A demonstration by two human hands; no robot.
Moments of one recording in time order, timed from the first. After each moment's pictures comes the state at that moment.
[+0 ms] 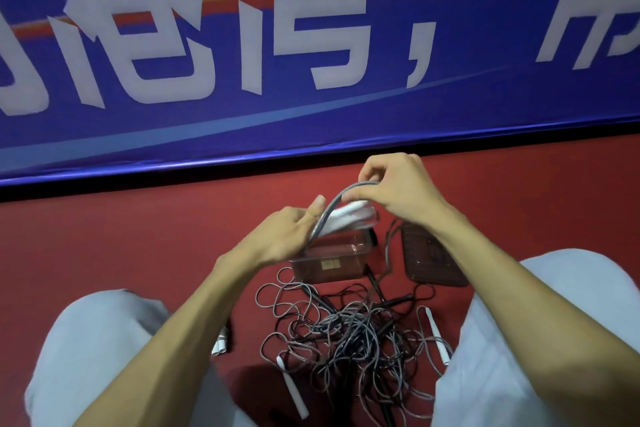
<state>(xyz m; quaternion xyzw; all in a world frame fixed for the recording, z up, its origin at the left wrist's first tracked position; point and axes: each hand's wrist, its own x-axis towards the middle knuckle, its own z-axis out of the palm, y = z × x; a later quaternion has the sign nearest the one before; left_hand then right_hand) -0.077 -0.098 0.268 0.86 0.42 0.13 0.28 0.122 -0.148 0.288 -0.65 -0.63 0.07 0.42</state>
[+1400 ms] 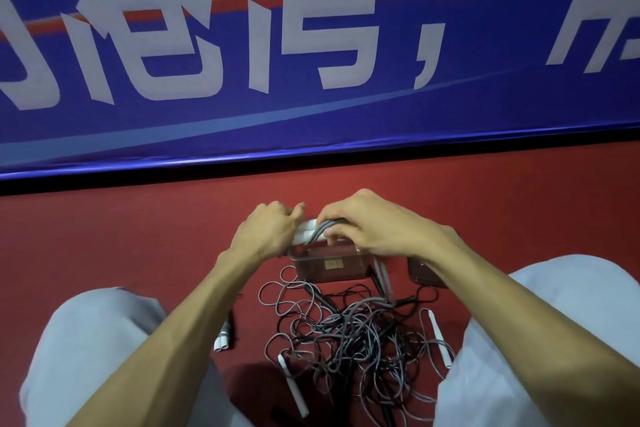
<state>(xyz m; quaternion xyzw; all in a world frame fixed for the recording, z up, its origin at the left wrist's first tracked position) -0.089 -0.069 0.245 0.82 0.53 0.14 0.16 0.076 -0.164 0.290 -0.55 -0.81 0.12 0.17</state>
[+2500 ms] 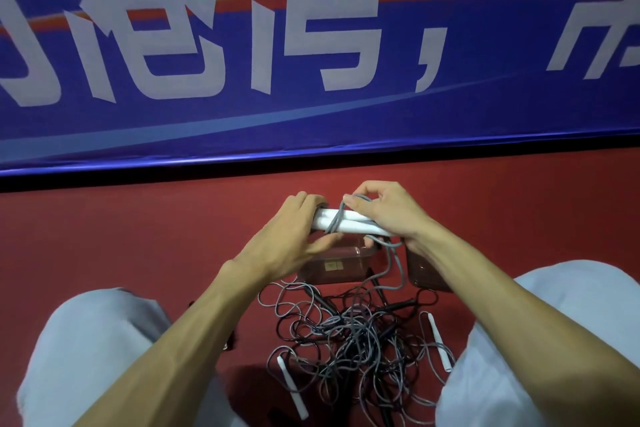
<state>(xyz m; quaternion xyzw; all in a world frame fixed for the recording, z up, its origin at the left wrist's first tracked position) -0.092 -0.092 0.243 0.92 0.30 0.24 0.11 0.096 -0.148 0.269 -0.62 -0.53 0.34 0.47</state>
